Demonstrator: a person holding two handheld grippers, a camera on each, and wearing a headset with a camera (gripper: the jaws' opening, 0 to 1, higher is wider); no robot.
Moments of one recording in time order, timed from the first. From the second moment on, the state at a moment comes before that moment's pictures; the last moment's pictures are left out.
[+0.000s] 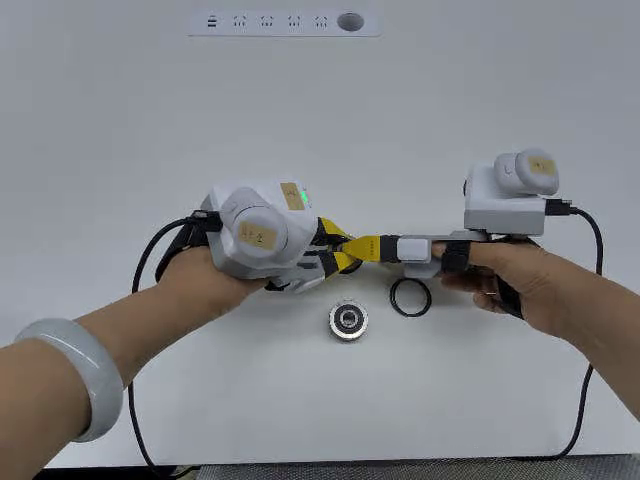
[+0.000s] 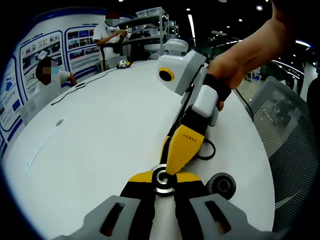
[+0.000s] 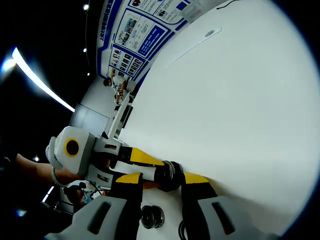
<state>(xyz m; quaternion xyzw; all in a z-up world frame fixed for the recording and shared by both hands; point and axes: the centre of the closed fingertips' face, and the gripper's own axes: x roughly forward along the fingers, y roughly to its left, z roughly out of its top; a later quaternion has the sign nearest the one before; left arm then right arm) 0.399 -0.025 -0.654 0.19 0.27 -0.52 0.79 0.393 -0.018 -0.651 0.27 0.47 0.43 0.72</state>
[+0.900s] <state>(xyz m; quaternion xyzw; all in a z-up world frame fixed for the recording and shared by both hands) 0.399 -0.025 -0.654 0.18 0.27 -0.52 0.79 0.386 -0.026 -0.646 0.26 0.47 0.44 0.72</state>
